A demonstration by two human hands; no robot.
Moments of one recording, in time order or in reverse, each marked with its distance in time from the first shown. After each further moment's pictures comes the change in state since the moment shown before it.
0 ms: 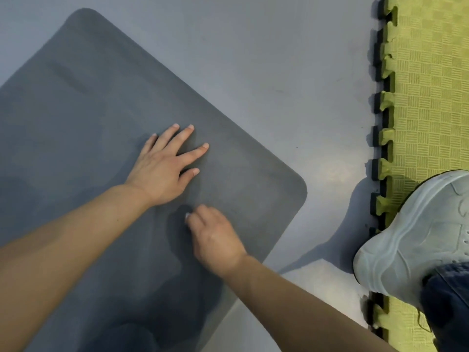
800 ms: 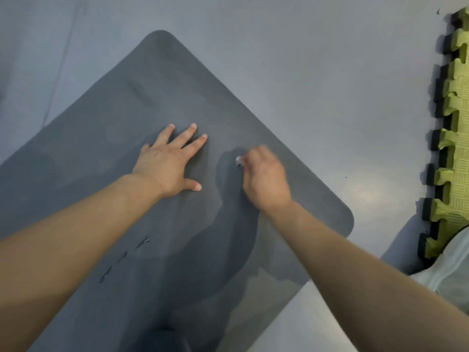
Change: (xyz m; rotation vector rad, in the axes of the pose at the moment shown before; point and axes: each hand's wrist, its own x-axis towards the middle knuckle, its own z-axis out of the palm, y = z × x) left_hand -0.014 -0.075 -0.049 0.050 -0.229 -0.284; right_hand 0.136 0.041 -0.034 -0.093 0.224 0.145
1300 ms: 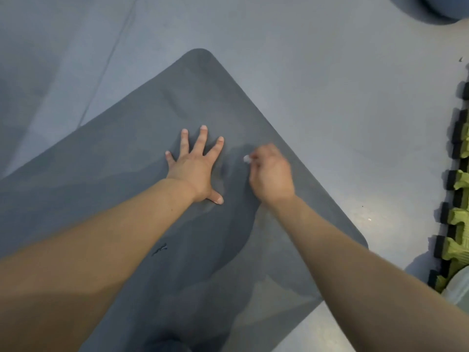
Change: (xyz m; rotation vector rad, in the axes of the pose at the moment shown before) left_hand 0.010 0.000 -0.002 -0.227 -0.078 -0.168; right_hand 0.051 -0.026 0.014 0.014 -0.080 0.013
